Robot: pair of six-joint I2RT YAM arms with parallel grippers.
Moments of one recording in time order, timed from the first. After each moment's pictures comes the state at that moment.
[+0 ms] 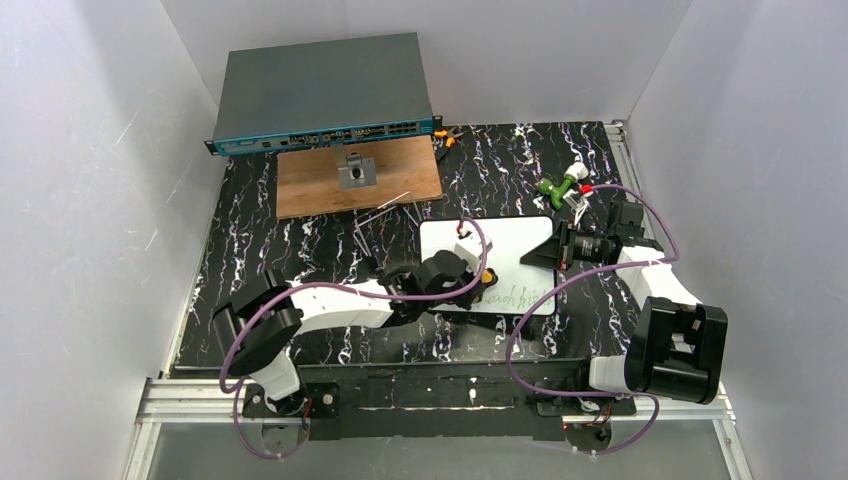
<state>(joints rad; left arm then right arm) -1.11 1.60 0.86 0.24 -0.17 -0.31 -0.15 1.33 0.74 -0.41 -1.31 -0.11</state>
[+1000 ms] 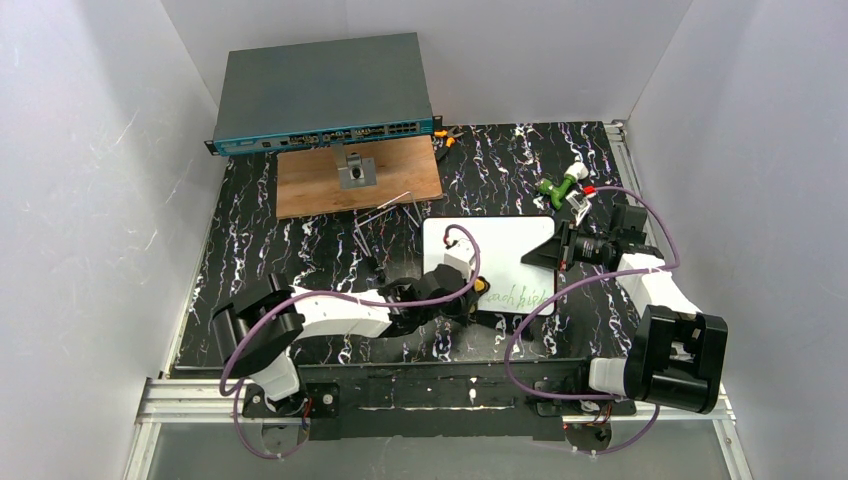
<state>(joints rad) -1.14 1.61 0.81 0.23 -0.26 -0.51 -0.15 1.29 0.69 -0.31 -1.28 0.01</state>
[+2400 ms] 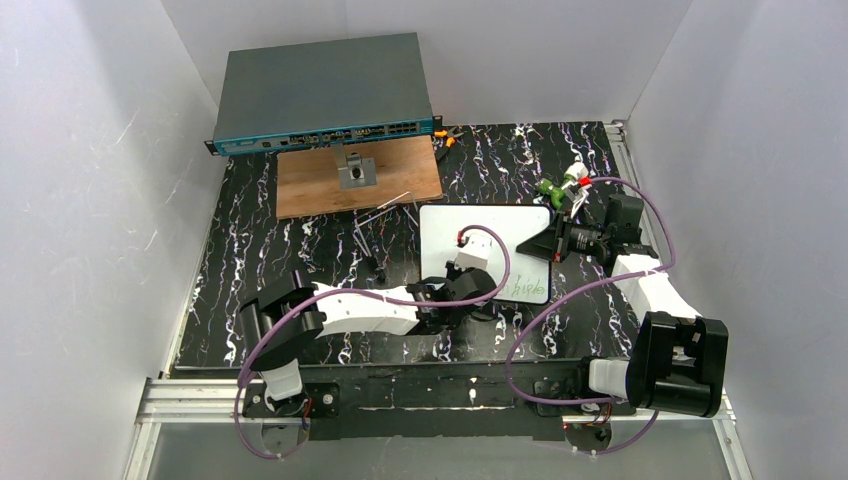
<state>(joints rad) -1.23 1.74 1.05 -0.03 -0.65 -0.56 -0.09 1.26 0.69 -0.11 -1.22 0.10</state>
